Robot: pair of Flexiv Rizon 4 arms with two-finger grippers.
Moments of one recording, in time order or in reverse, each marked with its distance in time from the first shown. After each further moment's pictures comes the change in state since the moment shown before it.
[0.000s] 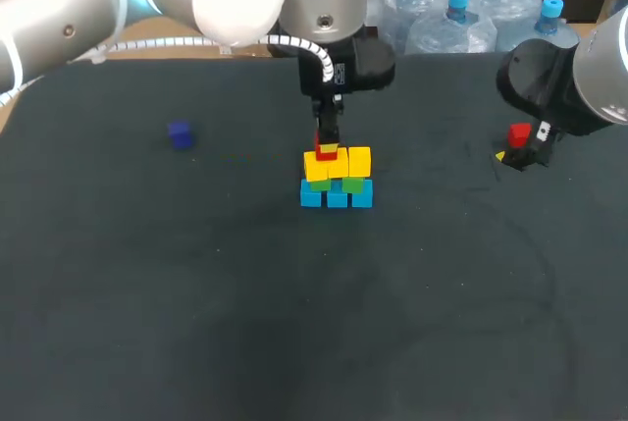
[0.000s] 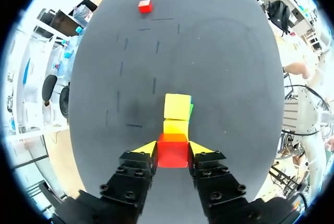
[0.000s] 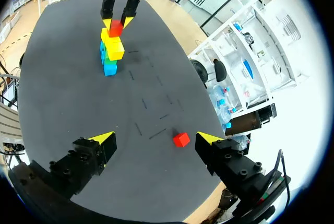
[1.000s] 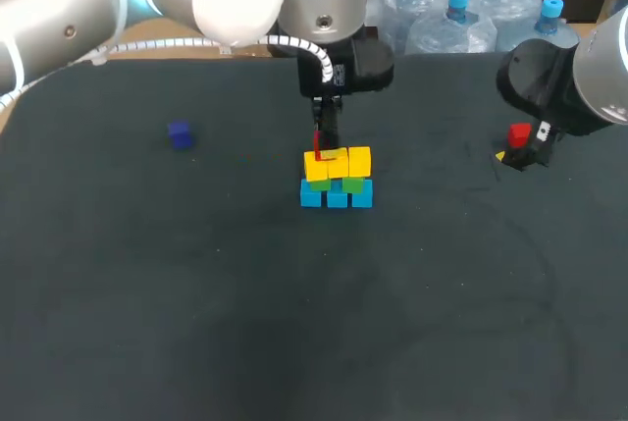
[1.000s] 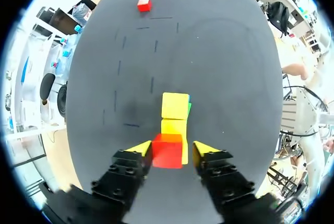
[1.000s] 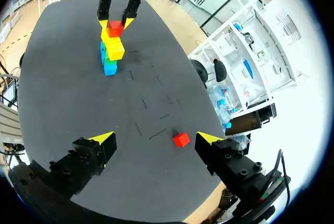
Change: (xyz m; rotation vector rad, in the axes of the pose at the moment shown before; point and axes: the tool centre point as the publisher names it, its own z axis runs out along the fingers) left arm 0.000 -0.002 0.002 0.023 -0.007 -0.012; right arm 0.000 0.000 0.000 0.000 0.000 0.000
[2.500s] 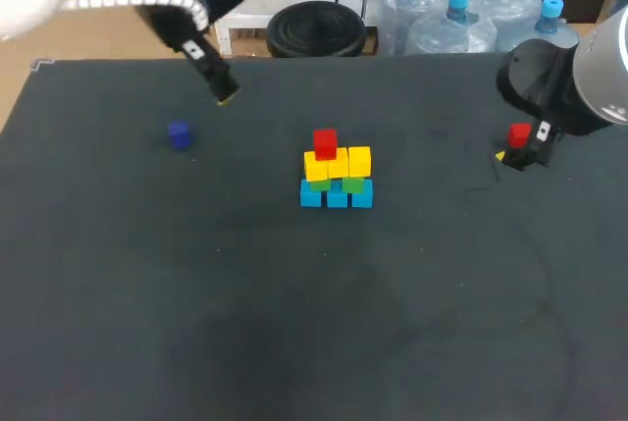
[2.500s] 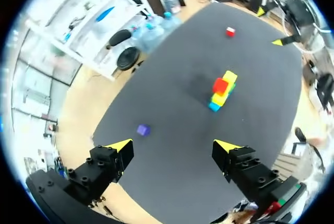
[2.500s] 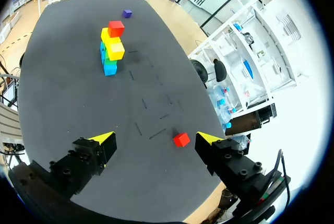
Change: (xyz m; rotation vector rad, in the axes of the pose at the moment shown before) left arm 0.147 -0.003 -0.134 -0.358 -0.148 -0.618; right arm 0.000 0.000 0.000 0.000 0.000 0.000
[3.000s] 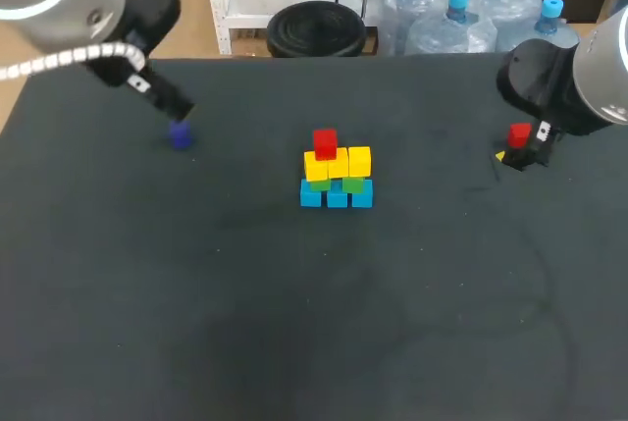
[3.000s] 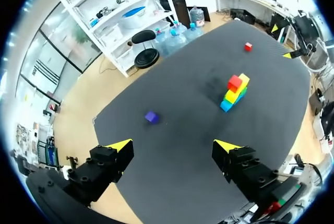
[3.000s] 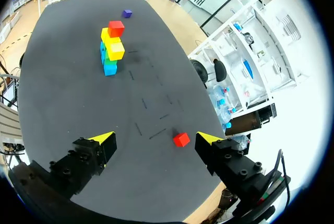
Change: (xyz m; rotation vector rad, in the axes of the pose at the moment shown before) left arm 0.056 0.010 0.003 -0.036 -0.120 -0.175; right arm 0.000 0.000 0.000 0.000 0.000 0.000
